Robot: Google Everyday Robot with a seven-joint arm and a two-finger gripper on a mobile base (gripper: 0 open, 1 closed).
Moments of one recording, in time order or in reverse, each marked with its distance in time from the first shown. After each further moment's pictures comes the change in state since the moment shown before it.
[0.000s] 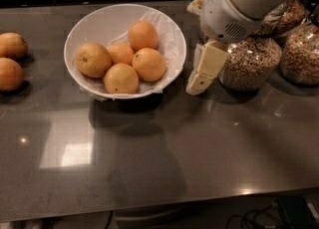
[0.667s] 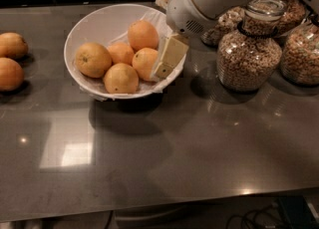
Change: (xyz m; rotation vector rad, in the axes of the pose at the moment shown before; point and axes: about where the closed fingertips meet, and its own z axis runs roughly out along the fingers) arm -0.058 -0.035 0.050 0.020 -0.181 -0.024
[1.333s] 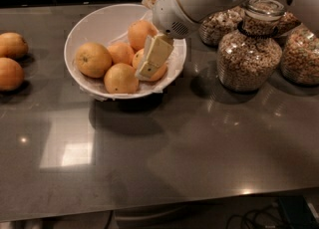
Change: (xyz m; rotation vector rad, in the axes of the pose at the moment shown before) arm -0.025 -0.002 0.024 -0.018 -0.098 0.006
